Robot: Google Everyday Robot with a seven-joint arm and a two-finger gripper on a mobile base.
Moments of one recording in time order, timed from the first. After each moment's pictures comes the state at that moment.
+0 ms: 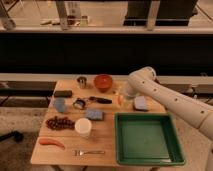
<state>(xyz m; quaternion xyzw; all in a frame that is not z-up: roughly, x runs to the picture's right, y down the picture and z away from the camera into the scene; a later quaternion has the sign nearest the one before) 0.104 0.039 0.830 -0.18 -0.14 -0.02 0.97</state>
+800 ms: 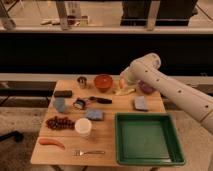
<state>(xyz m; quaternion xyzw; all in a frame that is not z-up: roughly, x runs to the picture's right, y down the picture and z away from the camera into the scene) 0.120 -0.064 0.818 -0.09 -0.12 -0.03 0.99</state>
